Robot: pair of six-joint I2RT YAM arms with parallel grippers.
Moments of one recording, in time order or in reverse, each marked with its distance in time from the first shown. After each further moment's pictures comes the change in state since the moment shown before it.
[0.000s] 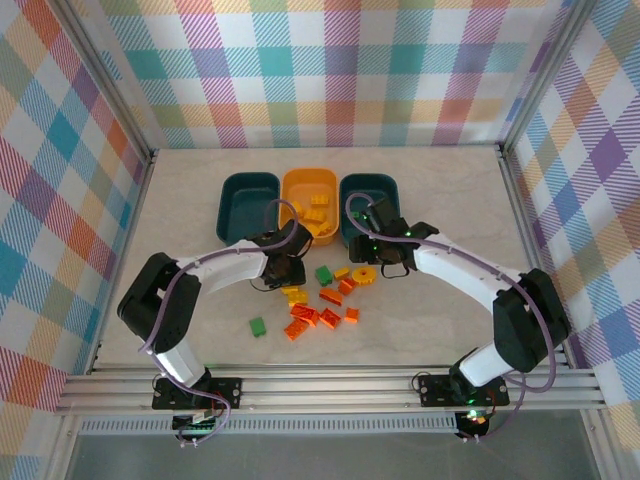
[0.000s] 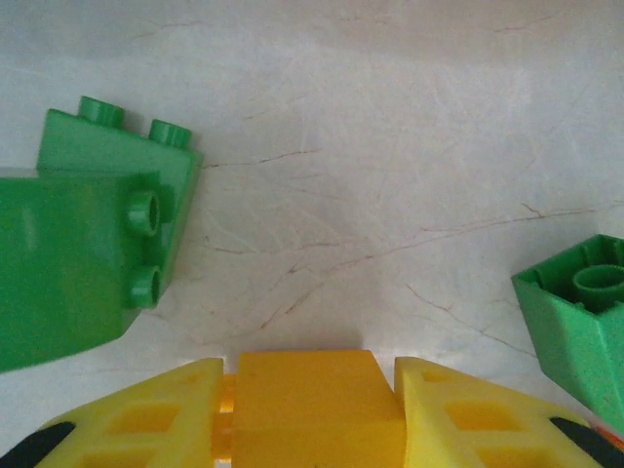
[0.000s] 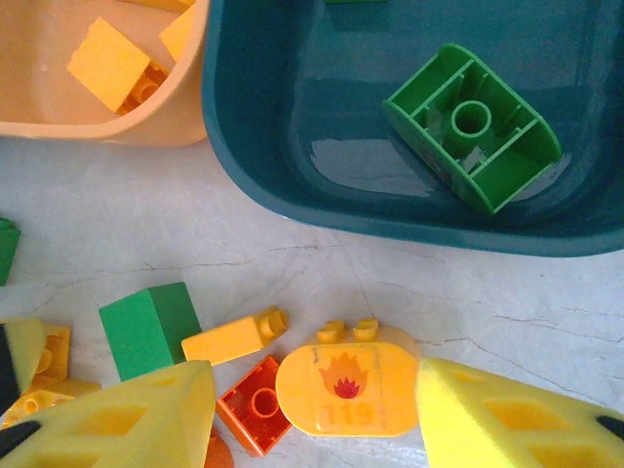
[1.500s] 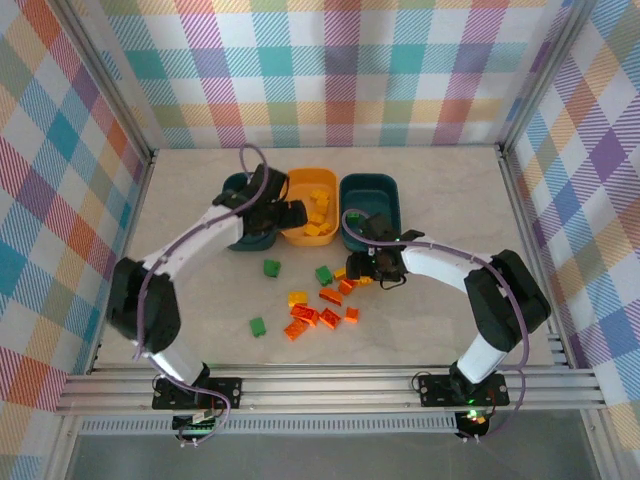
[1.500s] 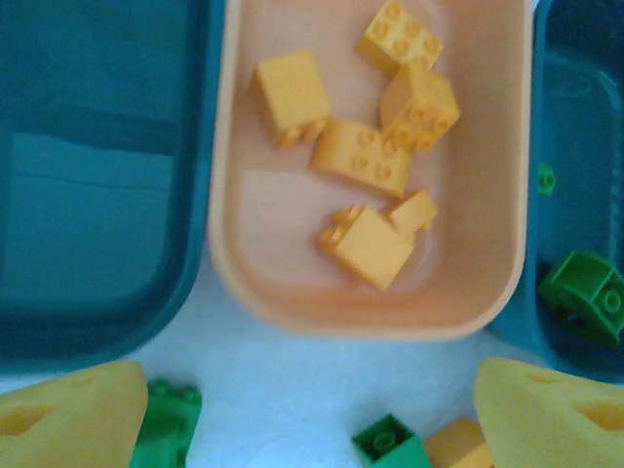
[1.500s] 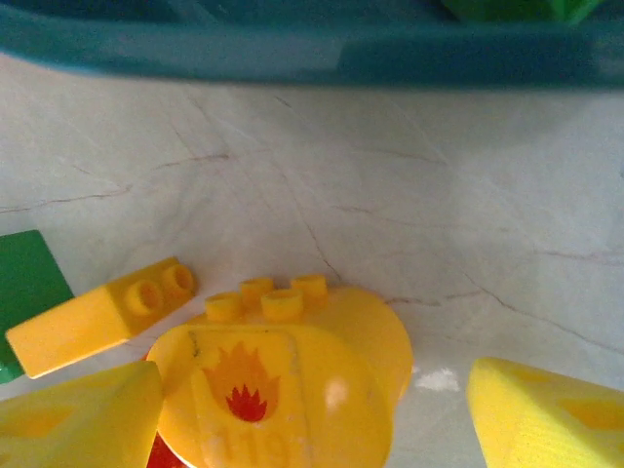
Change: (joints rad) left arm 0.183 -0.069 0.254 -0.023 0.036 0.123; right arm -0.013 0.153 -0.071 0.037 -0.077 0.027
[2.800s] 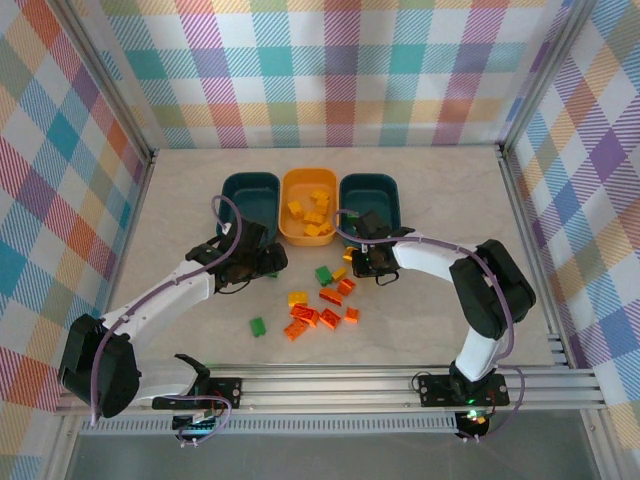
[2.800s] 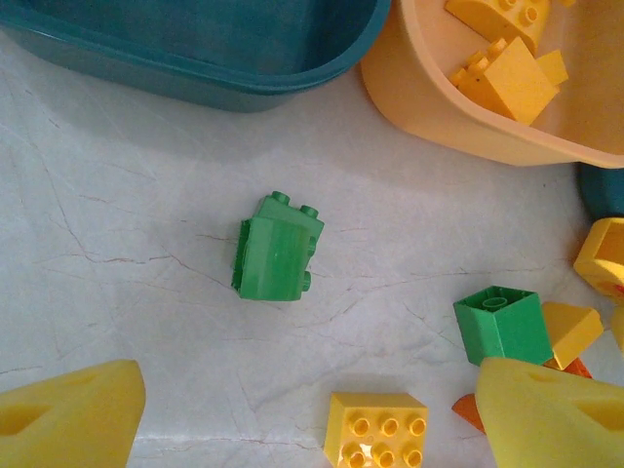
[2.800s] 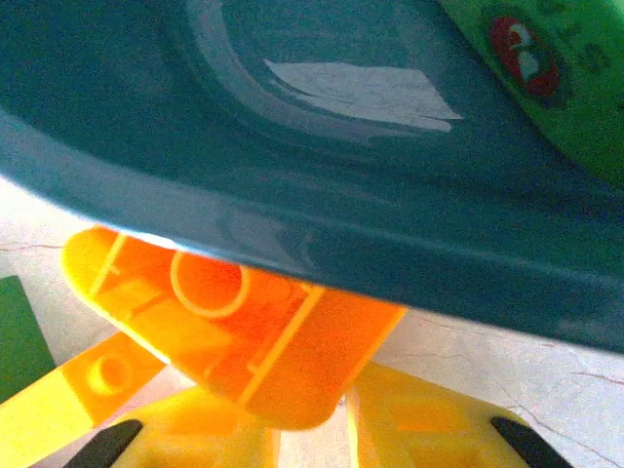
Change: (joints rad) left arm -0.037 -0.341 -0.415 0.047 -0.038 -0.124; right arm 0.000 0.088 0.044 0.053 0.023 -0.097
